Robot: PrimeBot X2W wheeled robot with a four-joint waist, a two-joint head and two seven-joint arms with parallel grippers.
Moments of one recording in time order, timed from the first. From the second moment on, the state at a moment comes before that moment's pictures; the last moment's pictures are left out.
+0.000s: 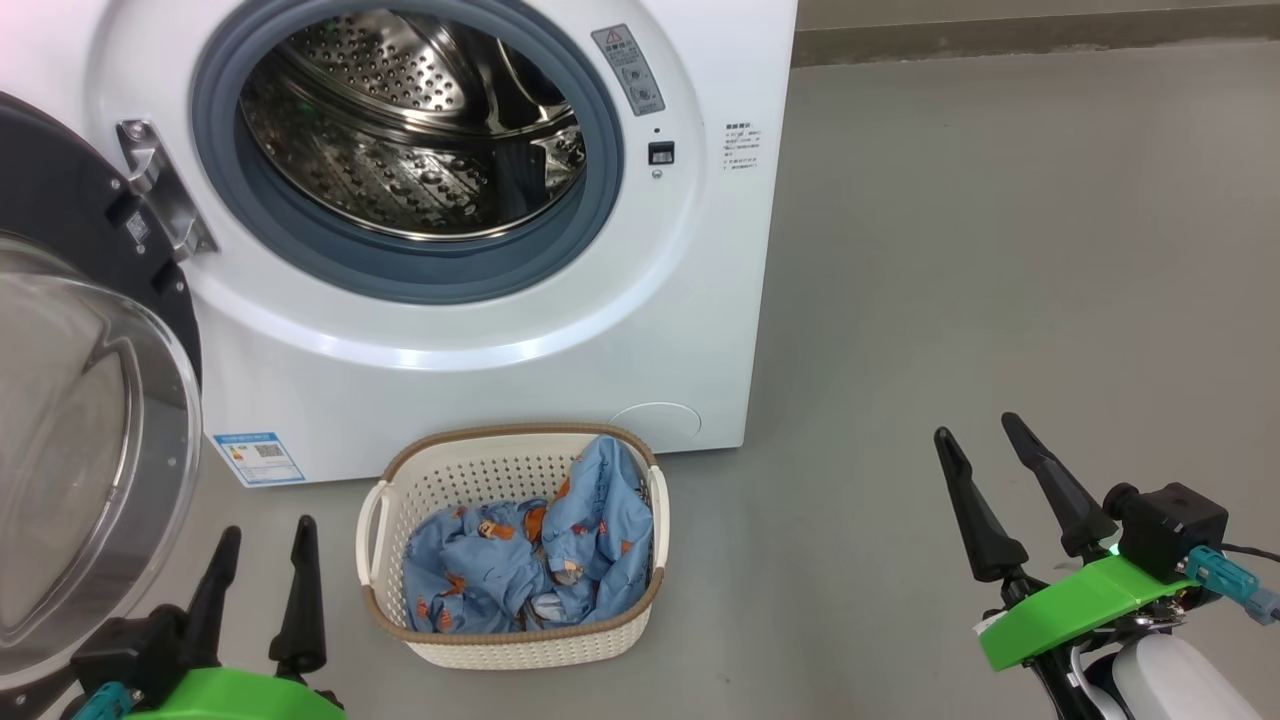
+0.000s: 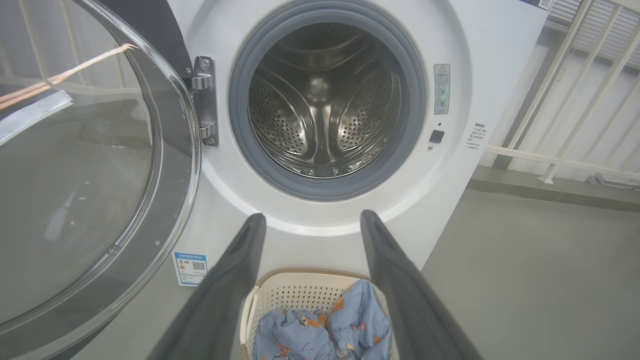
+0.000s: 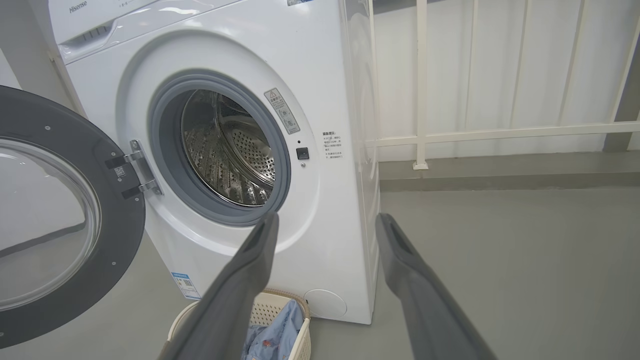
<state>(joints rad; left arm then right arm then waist) -0.12 0.32 -0.26 0.27 -0.62 0.08 -0.24 -0.17 -0.25 0.26 0.26 0.49 0.13 -0.25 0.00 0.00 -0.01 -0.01</state>
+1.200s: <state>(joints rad) -0.11 0.33 -0.28 0.27 -0.62 0.09 -0.24 -0.17 -0.25 0.26 0.26 0.49 0.13 -0.25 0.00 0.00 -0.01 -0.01</state>
